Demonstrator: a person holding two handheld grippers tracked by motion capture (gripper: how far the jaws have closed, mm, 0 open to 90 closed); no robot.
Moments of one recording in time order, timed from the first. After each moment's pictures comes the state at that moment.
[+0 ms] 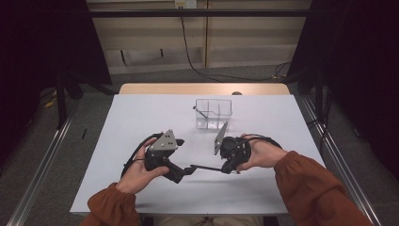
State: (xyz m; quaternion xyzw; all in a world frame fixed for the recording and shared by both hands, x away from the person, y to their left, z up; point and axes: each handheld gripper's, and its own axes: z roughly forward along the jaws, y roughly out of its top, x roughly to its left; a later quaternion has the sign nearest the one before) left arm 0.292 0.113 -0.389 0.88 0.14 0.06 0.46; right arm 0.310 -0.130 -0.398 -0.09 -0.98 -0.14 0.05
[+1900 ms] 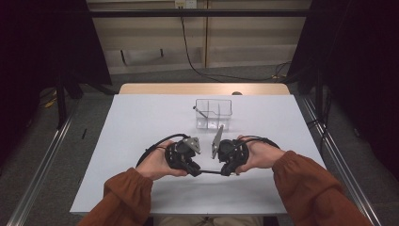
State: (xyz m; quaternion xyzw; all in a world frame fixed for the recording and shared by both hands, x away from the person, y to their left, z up) left arm 0.321 0.067 -0.417 0.96 0.06 -0.08 0.28; right arm 0.307 -0.122 -0.402 -0.07 -0.99 -0.13 0.06
